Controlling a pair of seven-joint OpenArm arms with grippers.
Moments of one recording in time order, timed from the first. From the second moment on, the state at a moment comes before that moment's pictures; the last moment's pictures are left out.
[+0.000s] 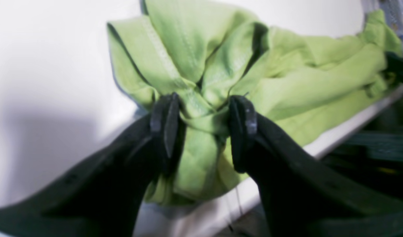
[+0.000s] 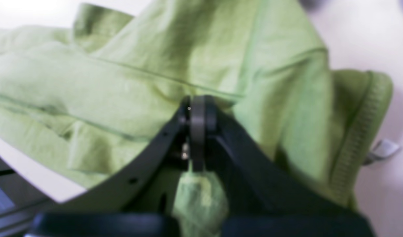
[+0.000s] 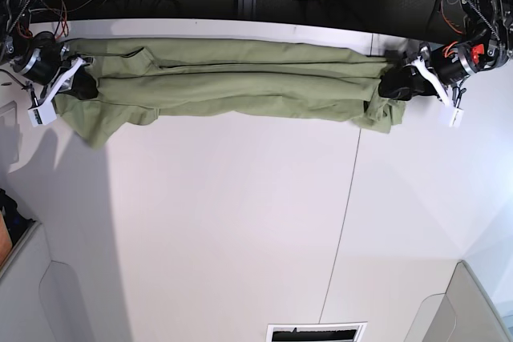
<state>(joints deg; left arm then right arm) 13.9 -22.8 -22.1 81.1 -53.9 -38.6 57.1 -11.3 25.9 16.2 82.3 41.8 33.6 -50.4</state>
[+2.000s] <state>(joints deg) 2.6 -23.0 -11.4 72.8 -50.4 -38.6 52.5 -8.3 25.7 16.1 81.5 41.9 33.6 -52.8</state>
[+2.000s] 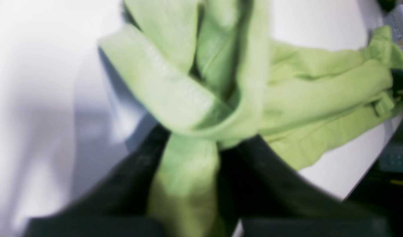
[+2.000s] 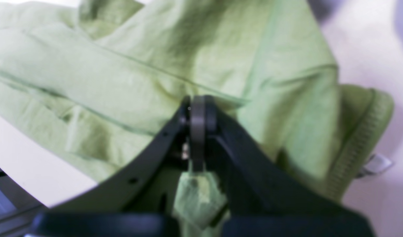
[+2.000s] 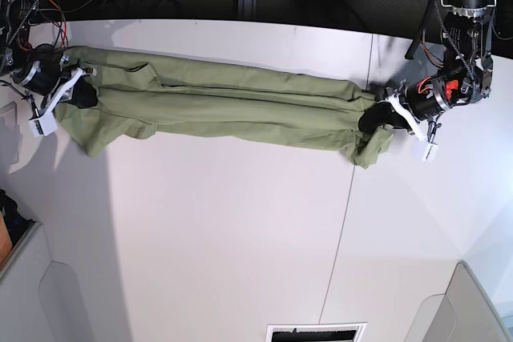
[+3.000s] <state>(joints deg) 5.9 -8.2 3.6 102.4 -35.4 -38.1 56.6 -8.2 21.1 16.1 81.5 43.8 33.5 -53.9</state>
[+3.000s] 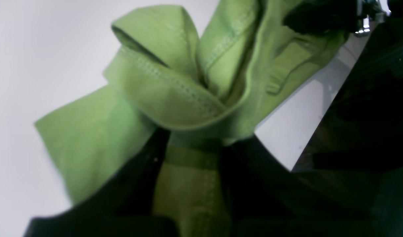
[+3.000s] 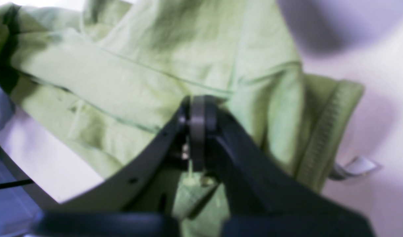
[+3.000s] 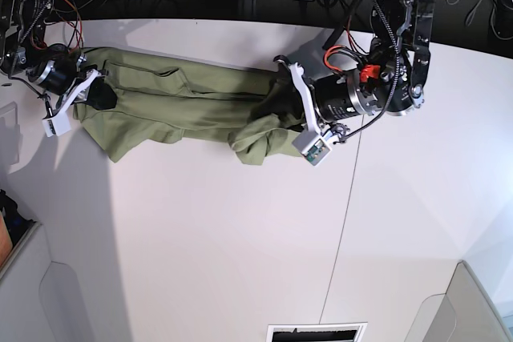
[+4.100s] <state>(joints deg) 2.7 1.7 6.1 90.5 -30.5 -37.9 51.6 -8.2 21.1 16.1 81.5 43.6 33.5 -53.9</state>
